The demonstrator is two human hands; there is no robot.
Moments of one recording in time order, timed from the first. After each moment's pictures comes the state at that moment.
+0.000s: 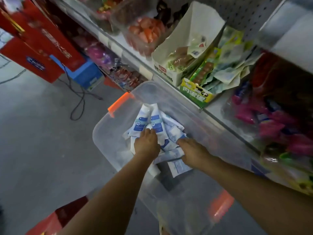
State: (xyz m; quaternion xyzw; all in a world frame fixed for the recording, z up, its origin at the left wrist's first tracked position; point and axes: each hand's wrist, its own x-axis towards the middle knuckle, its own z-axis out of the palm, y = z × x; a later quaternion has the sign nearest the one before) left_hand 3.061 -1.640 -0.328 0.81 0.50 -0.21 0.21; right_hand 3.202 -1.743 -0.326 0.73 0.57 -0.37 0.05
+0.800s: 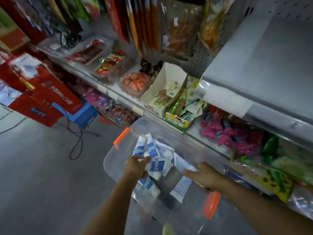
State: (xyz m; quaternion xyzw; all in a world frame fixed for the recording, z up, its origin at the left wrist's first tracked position) left_hand 3.035 -1.639 -0.219 0.49 0.66 0.02 0.57; right_hand 3.211 -1.806 -0.213 0.79 0.19 -0.55 -0.20
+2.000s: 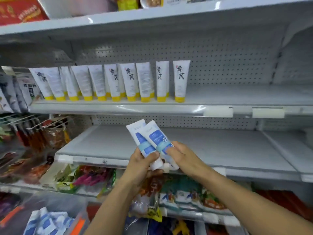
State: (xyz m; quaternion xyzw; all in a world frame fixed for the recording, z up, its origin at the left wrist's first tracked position) left_hand 3.192 -2.234 0.149 0.63 0.12 0.14 0.75; right_hand 3.266 -2.380 0.173 0.81 0.32 -0.10 -0.48
